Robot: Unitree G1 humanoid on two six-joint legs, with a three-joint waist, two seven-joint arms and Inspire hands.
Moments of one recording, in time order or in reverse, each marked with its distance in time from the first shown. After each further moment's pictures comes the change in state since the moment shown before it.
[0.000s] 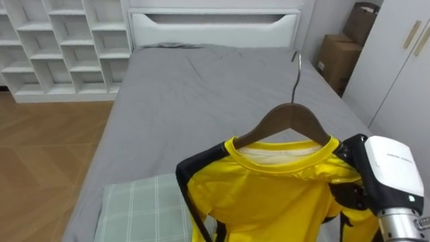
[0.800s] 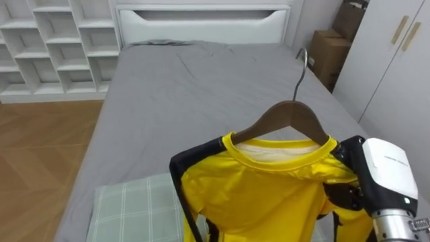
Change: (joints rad) left arm -0.013 -0.003 -0.090 0.036 -0.008 0.018 -0.108; right arm 0.000 0.039 0.000 0.000 0.034 0.000 0.003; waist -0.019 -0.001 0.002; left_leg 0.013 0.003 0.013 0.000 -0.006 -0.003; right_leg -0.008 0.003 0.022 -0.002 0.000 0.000
